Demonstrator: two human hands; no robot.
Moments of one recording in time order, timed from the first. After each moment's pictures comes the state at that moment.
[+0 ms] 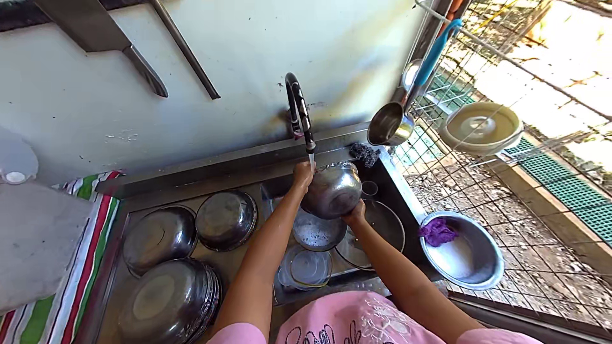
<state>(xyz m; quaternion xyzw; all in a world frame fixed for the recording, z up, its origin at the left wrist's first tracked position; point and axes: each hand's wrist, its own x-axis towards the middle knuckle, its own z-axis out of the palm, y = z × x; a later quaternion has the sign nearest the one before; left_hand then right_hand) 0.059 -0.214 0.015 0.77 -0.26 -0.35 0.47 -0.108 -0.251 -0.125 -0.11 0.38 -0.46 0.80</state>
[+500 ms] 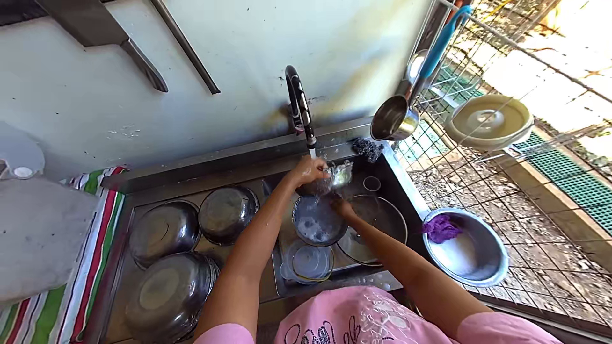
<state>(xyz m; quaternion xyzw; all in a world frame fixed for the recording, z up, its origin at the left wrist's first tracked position) 0.070 -0.193 0.071 0.68 -0.58 -0.36 0.26 -0.109 -0.252 -0.161 -0.67 0.42 0.01 0.61</state>
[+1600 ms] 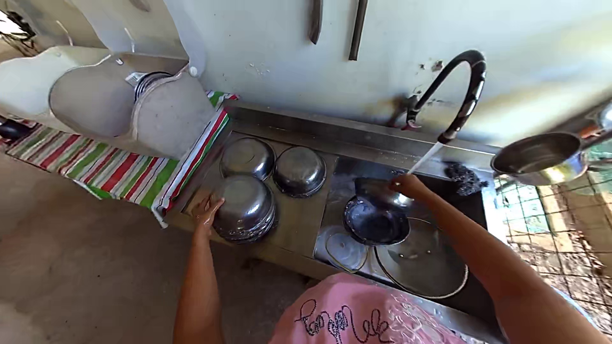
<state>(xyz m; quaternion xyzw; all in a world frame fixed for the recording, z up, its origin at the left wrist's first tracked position) 0.147 0.332 -0.026 0.86 0.14 -0.06 0.48 -0.020 -0.275 -0.014 -0.93 0.14 0.16 0.29</state>
